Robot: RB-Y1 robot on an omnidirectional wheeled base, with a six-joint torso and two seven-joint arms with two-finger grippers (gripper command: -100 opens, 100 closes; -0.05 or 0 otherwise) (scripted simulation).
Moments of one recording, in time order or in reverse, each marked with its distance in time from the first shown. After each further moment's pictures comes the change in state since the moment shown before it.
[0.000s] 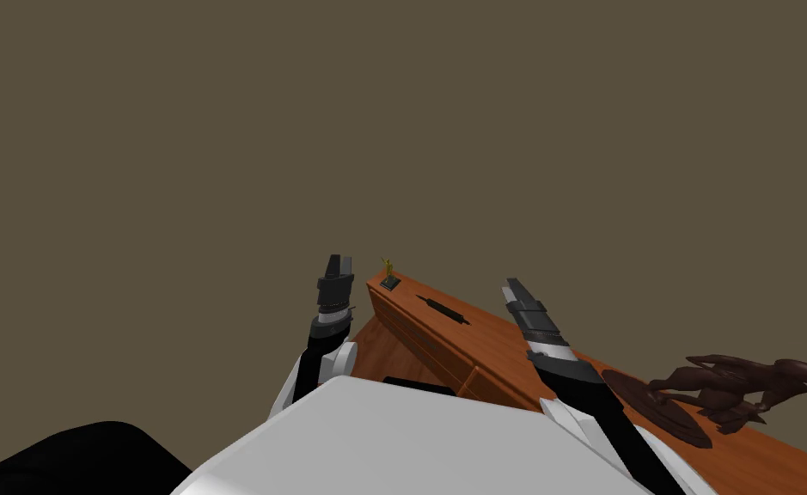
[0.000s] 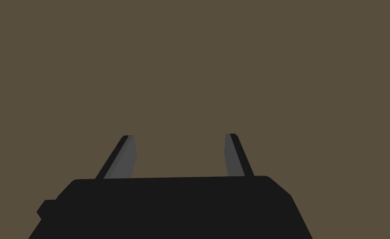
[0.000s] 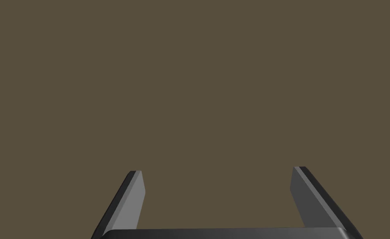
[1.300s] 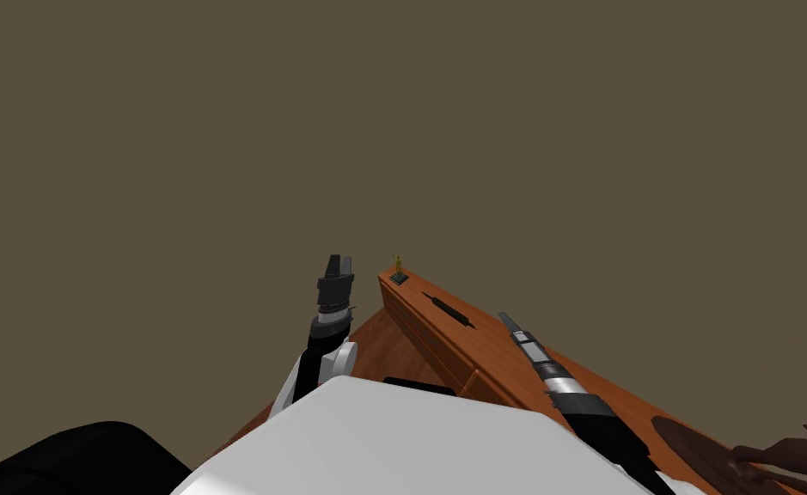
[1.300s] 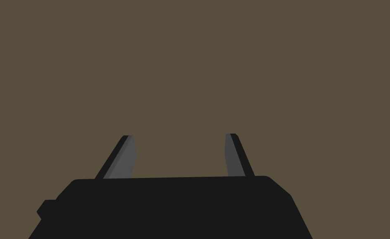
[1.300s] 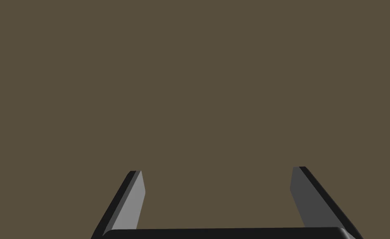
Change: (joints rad) left arm 0.000 0.000 0.000 0.000 0.000 0.000 0.000; right arm 0.062 -0.187 0.005 0.328 0.111 0.004 0.073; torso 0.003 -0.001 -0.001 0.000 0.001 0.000
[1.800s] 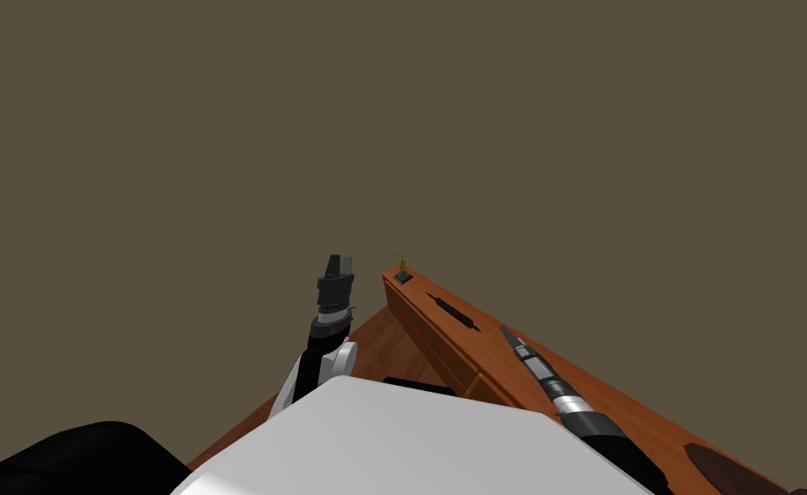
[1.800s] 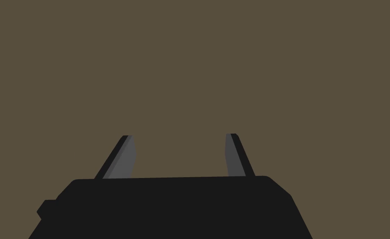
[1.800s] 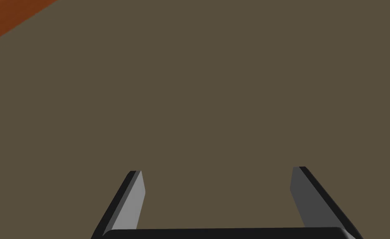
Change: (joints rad) left arm 0.000 0.000 0.000 0.000 0.000 0.000 0.000; right arm 0.020 -0.038 0.024 0.114 0.037 -0.002 0.032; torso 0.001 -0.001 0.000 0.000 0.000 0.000
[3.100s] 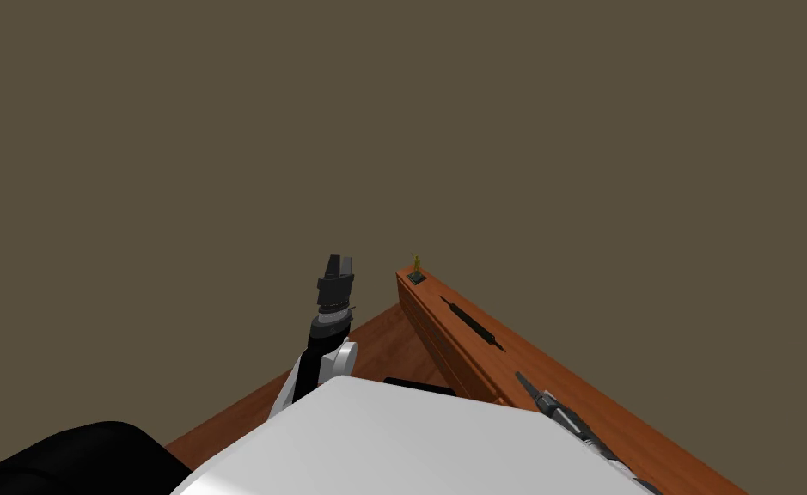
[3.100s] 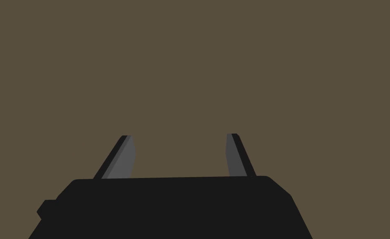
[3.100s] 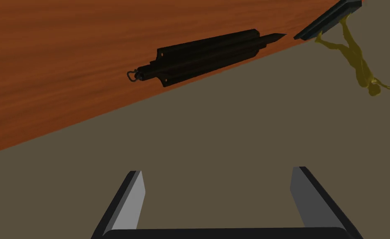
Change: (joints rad) left arm 0.000 0.000 0.000 0.000 0.000 0.000 0.000; right arm -0.014 -0.126 0.083 0.365 0.081 -0.013 0.068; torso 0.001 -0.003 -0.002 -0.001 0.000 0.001
